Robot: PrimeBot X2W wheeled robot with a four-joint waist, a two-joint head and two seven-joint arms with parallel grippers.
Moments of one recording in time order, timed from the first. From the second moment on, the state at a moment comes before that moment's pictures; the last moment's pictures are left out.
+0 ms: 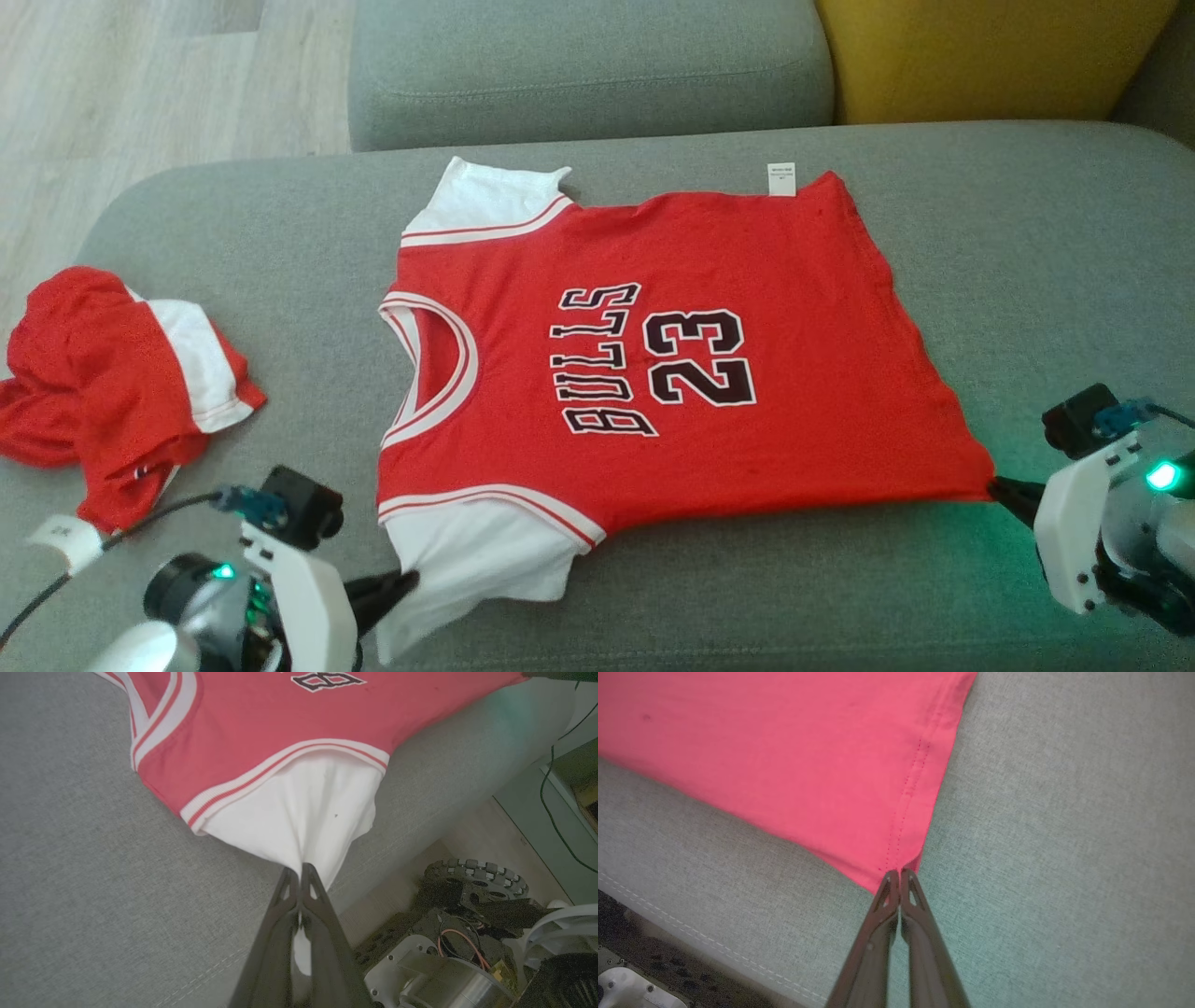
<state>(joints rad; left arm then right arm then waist) -0.06 0.62 -0.59 -0.04 -0.77 -0.12 0.54 -0.56 -0.78 1.23 0.61 0.98 0.13 0.19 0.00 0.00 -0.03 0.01</state>
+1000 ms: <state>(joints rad) -0.52 0.53 -0.61 0.16 -0.69 -0.12 0.60 -0.93 -0.67 1.28 0.76 0.93 0.13 0.13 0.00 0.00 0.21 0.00</state>
